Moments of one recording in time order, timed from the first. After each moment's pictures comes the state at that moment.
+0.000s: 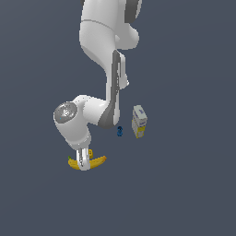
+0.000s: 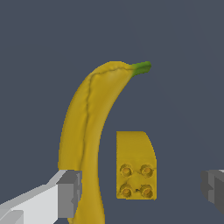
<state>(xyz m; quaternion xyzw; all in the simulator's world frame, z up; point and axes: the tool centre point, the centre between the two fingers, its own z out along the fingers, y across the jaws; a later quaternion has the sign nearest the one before) 0.072 -0.152 0.061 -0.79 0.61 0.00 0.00</state>
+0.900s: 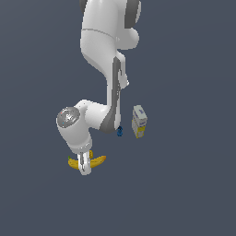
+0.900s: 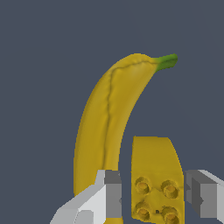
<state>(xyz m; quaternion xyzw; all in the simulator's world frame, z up) 0.088 -0.149 0.045 -0.79 0.61 -0.02 0.01</state>
